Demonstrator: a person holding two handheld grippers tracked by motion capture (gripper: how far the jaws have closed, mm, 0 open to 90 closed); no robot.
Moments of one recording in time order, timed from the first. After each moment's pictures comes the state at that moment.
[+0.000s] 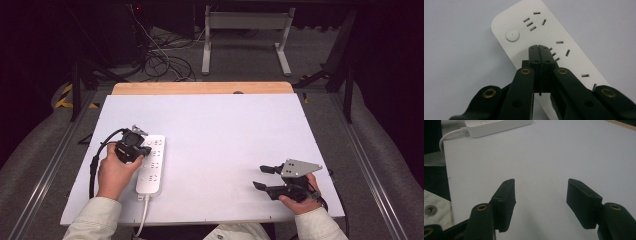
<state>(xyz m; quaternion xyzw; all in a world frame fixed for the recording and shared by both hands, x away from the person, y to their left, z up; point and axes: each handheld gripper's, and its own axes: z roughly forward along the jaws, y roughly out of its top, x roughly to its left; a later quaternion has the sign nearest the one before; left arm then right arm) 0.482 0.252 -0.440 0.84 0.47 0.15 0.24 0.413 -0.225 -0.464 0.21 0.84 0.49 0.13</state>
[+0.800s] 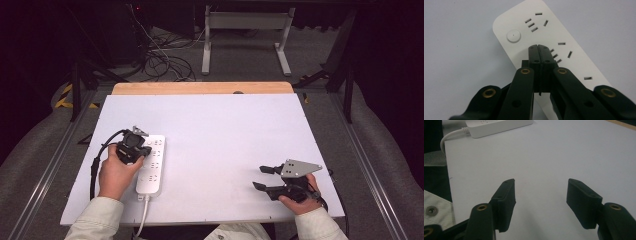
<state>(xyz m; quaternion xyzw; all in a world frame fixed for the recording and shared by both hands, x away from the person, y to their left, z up) 0.480 0.248 -0.444 0.84 0.47 0.16 0.23 0.413 -0.225 -0.464 0.21 0.84 0.49 0.13</state>
